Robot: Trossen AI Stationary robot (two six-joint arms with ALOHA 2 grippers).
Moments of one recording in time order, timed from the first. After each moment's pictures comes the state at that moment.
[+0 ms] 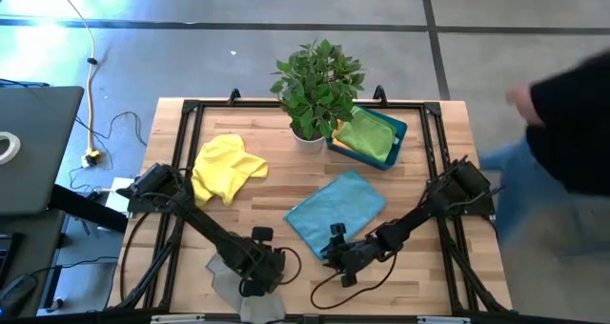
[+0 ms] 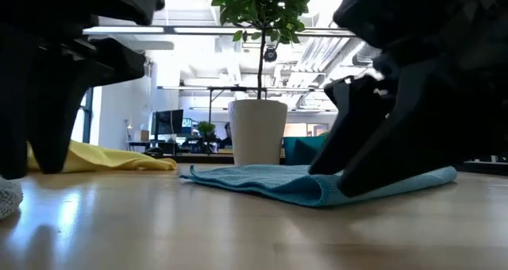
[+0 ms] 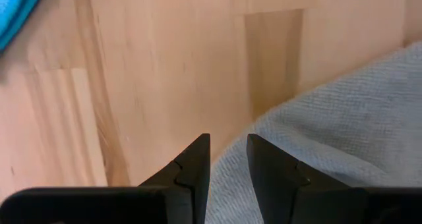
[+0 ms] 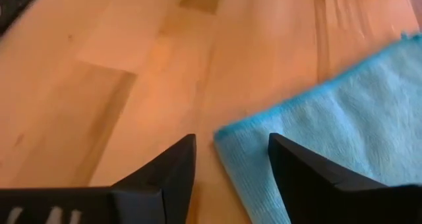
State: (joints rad) left arm -0.53 1.96 1.32 -0.79 -0.16 -0.54; right arm 0.57 1.94 0.93 0.25 0.33 0.18
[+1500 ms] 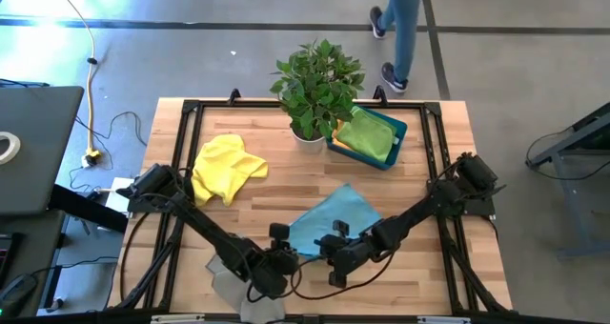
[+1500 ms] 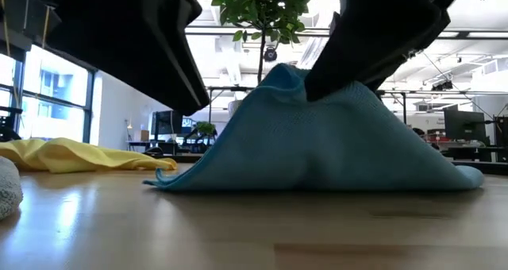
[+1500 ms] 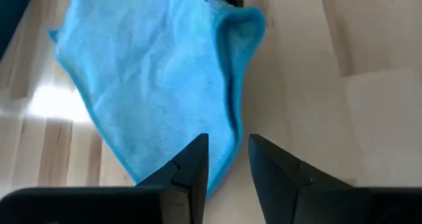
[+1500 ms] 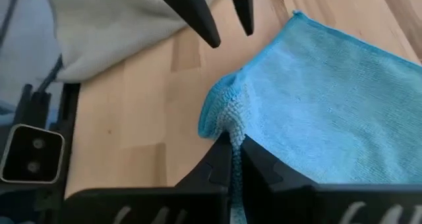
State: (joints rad) left arm -0.54 1.96 1.32 -0.50 -0.59 -0.35; right arm 0.56 1.86 1.15 -0.12 0.29 0.61
